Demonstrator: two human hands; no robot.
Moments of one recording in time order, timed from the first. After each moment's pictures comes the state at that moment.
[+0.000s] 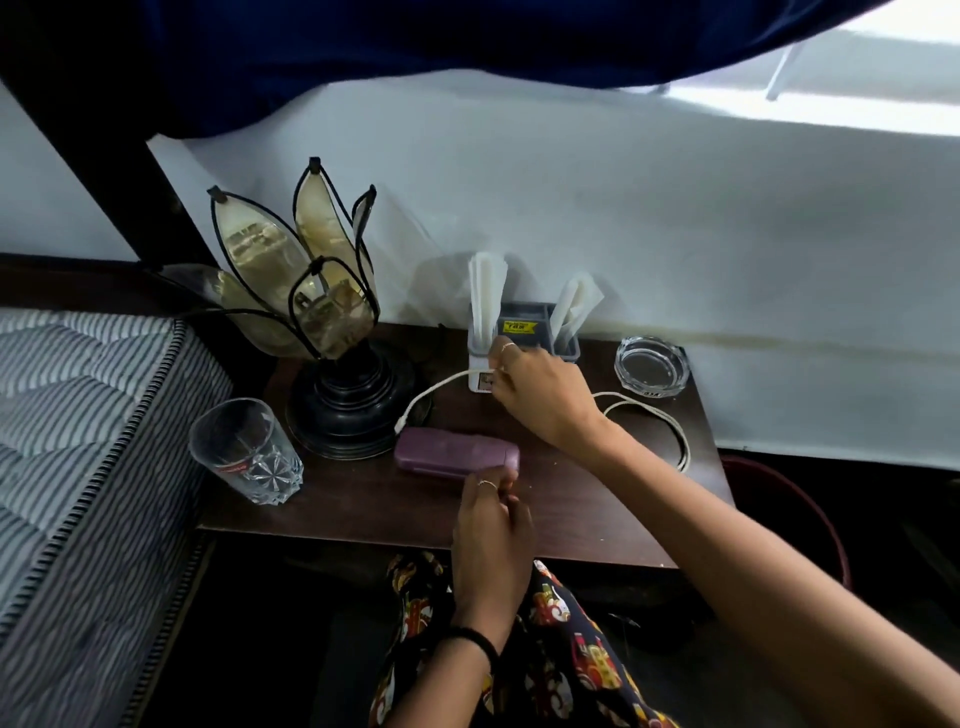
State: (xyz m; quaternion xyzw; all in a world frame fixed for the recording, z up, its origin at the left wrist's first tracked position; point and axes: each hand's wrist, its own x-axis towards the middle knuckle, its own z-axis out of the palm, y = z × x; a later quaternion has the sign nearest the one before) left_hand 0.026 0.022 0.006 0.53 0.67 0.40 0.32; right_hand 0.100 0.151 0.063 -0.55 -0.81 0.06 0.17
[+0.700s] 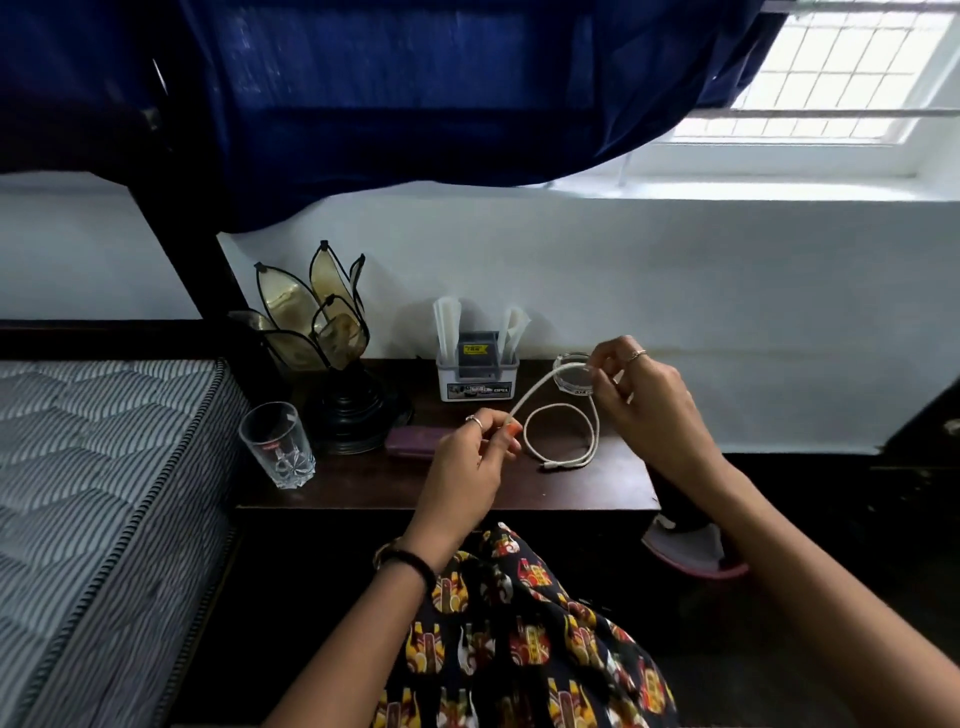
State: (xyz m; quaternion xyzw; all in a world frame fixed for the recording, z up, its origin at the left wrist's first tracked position) left_hand 0.022 -0.047 0.130 0.67 0.51 0.42 0.33; right_hand 0.219 -0.027 0.172 -0.59 -0.71 0.07 0.38
